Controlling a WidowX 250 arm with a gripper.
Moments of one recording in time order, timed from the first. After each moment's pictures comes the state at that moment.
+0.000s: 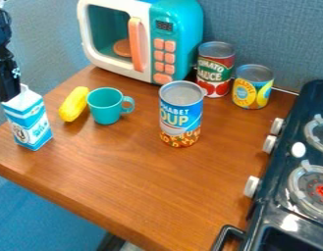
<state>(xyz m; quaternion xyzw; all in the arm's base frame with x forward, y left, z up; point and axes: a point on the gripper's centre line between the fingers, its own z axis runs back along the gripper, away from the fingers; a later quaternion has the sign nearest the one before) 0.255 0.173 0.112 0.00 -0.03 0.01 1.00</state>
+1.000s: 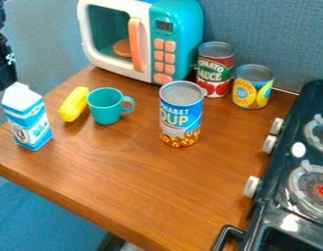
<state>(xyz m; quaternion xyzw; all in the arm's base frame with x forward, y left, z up) 0.247 0.158 0.138 0.00 -0.04 0.00 1.00</state>
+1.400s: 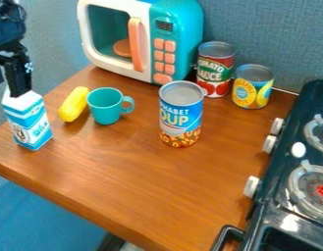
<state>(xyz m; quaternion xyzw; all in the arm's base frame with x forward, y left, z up) 0.264 0.156 0.118 0.00 0.01 0.00 1.00</state>
